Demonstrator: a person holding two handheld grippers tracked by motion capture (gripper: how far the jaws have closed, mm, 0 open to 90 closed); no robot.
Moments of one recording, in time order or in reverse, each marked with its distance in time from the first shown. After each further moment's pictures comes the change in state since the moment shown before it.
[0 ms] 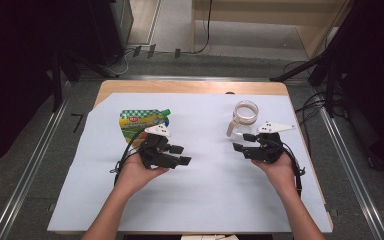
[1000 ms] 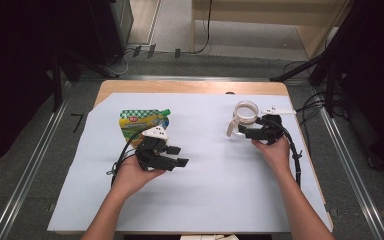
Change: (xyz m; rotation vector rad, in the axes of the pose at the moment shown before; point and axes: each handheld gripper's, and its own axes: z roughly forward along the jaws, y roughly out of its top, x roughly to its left) left arm -0.002 -0.005 -0.005 0.012 0.030 0.038; right arm -0.067 0.007 0.043 -0.045 -0.156 0.144
